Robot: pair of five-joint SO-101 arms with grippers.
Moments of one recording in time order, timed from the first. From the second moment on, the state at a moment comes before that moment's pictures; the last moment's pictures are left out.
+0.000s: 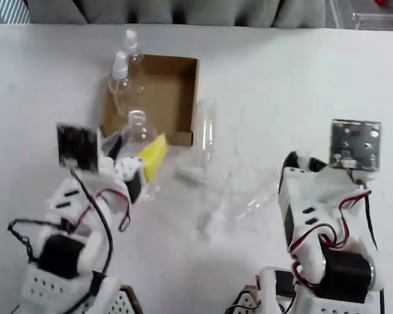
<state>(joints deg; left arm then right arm) 12.8 -77.5 62.6 44.0 11.5 4.8 -70.2 31.8 79.5 0.0</state>
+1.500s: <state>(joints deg) 21.8 -104.1 97.1 18.9 -0.9 -36.2 -69.9 38.3 13.2 -4.0</state>
